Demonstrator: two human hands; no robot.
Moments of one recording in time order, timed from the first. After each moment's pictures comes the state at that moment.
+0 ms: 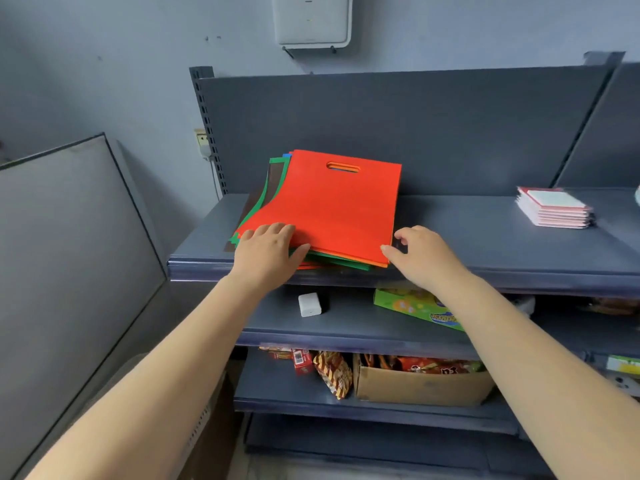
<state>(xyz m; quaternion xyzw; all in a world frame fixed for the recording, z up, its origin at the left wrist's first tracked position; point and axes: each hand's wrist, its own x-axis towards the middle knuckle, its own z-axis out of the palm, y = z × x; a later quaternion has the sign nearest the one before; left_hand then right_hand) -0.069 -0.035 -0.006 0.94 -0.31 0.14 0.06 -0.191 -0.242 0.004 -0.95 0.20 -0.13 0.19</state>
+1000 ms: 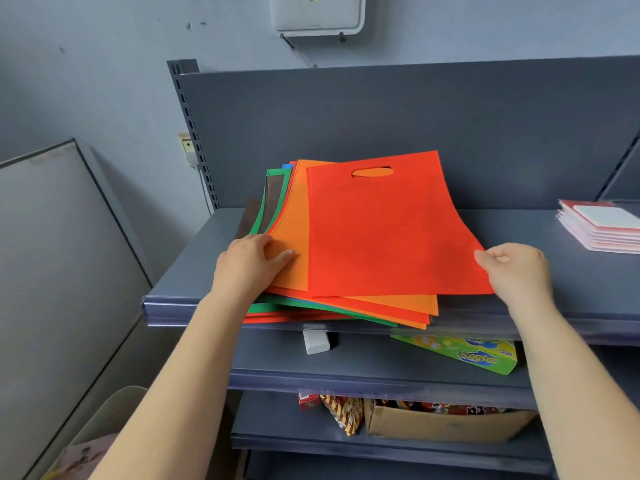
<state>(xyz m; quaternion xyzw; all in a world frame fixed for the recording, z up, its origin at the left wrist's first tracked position) 0.029 -0.046 -0.012 0.96 -0.20 0.06 0.21 -0.143 -0.336 -0.024 -0.79 0.38 -0.33 0.35</state>
